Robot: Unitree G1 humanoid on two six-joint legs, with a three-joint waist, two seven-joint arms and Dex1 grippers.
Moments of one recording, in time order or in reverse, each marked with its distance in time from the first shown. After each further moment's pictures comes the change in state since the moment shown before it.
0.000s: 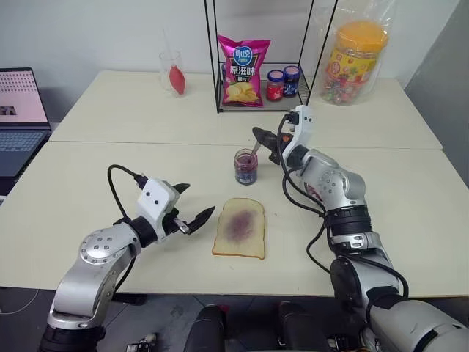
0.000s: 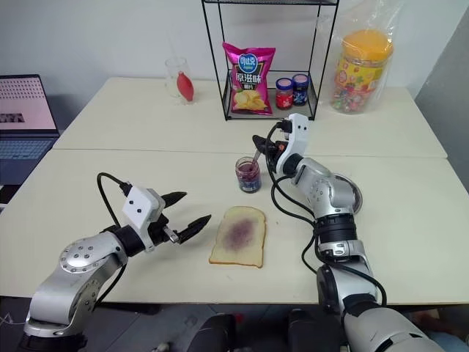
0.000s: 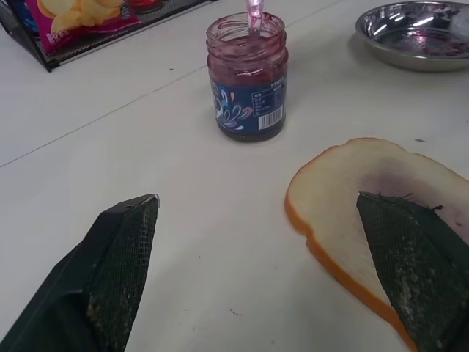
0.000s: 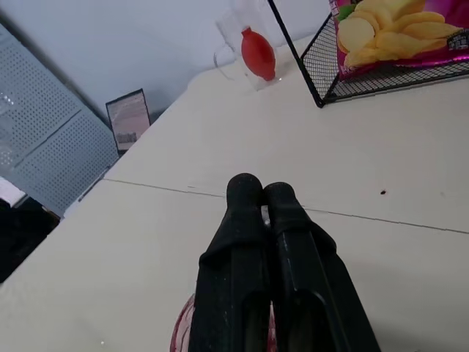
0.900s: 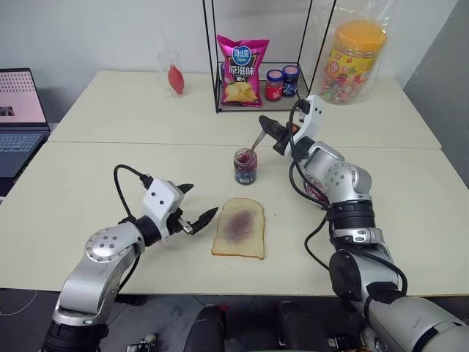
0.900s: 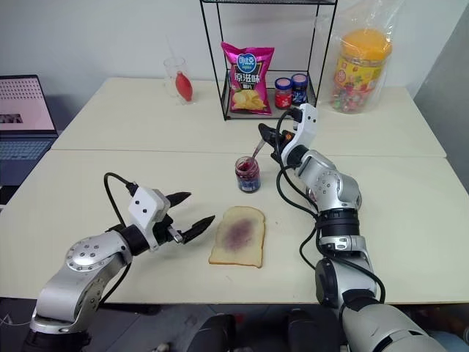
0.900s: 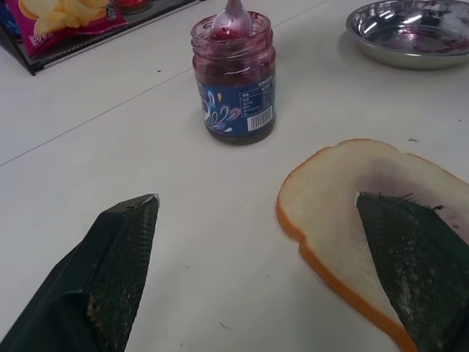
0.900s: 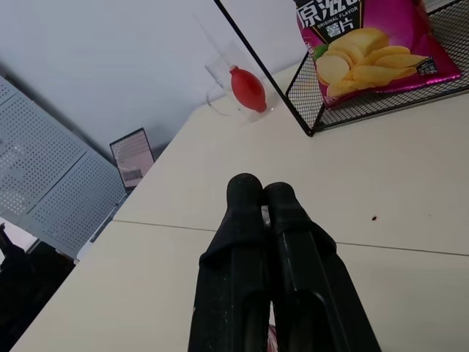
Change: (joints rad) left arm -0.021 -0.002 -0.028 0.023 0.010 -0.020 -0.001; right arm -0.037 0.007 -0.082 0.003 0.076 0.023 -0.065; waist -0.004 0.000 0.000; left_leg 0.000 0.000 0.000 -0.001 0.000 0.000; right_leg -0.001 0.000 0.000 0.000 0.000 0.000
